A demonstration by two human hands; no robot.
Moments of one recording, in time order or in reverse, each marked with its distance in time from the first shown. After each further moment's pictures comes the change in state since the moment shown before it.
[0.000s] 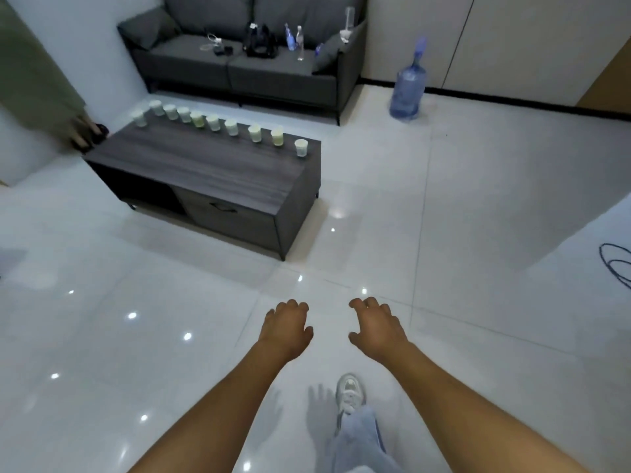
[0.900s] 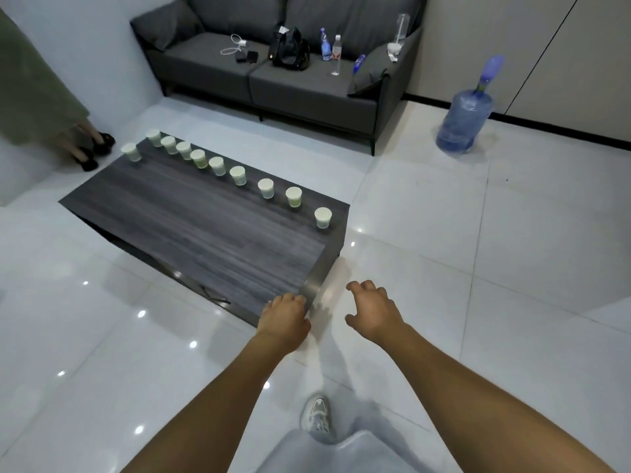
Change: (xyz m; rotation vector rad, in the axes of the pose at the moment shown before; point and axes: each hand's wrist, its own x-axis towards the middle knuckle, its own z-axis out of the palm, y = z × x) left_hand 0.481 -0.081 -0.247 -0.091 0.035 -0.146; right_hand 0.522 -0.044 -0.258 -0.022 -0.025 -0.104
